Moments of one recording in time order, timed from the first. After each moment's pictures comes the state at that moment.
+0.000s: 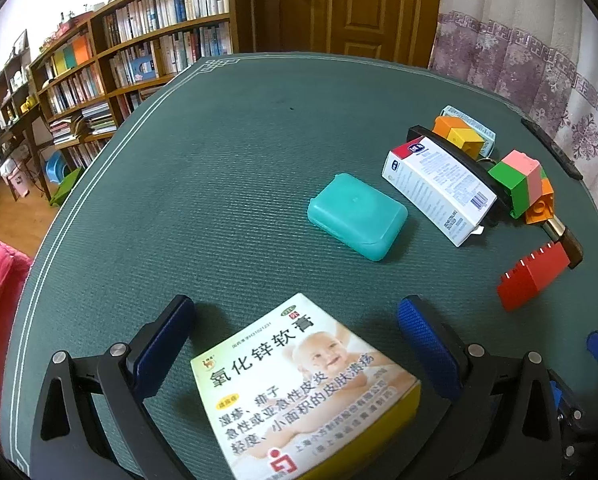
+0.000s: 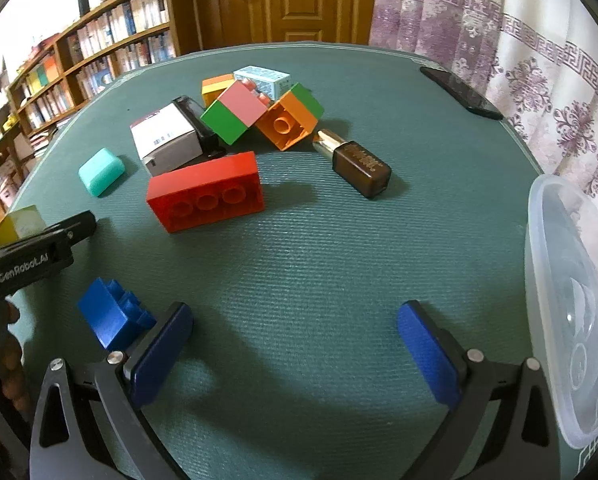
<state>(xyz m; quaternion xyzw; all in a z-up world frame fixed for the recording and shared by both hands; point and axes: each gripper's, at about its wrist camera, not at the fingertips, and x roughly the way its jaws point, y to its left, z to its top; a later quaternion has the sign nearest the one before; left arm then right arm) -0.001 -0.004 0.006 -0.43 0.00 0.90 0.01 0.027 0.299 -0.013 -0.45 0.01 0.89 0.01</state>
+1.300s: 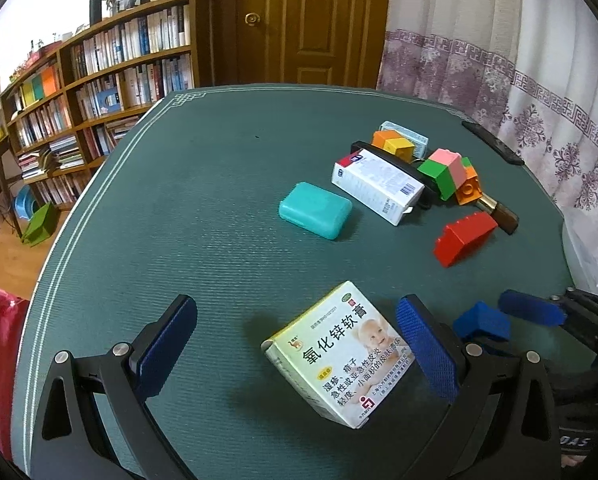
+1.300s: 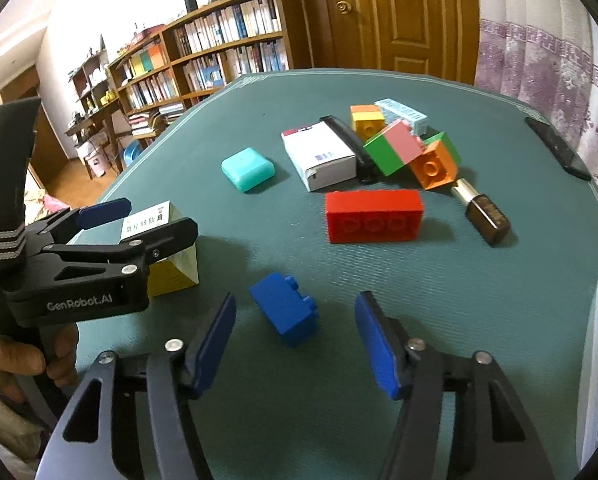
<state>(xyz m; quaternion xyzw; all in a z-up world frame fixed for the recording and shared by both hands) 0.048 -0.014 0.029 -0.38 0.02 0.92 0.10 0.046 0.248 0.008 -0.41 0.00 0.89 -0.18</state>
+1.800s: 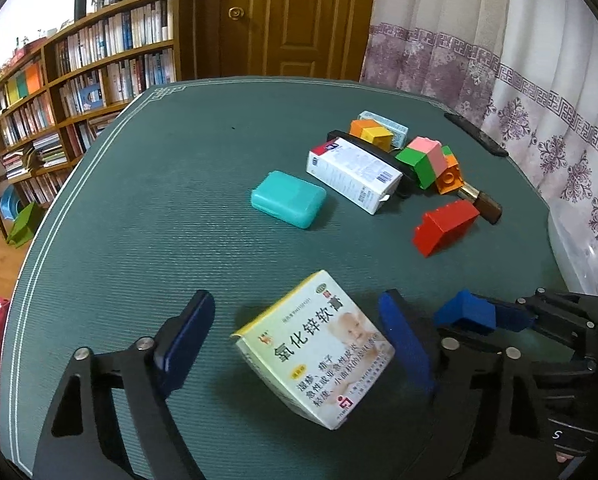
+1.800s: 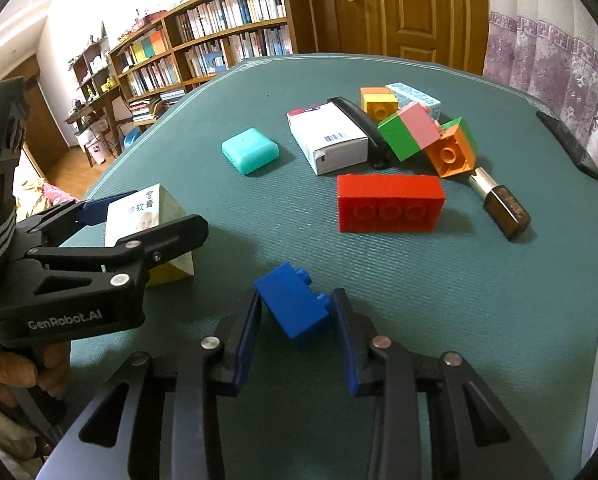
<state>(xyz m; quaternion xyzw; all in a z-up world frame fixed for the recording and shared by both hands) 0.049 -0.003 0.023 -0.39 0.01 0.91 0.13 0.038 0.242 -0.004 -0.43 -0.01 0.88 -0.18</state>
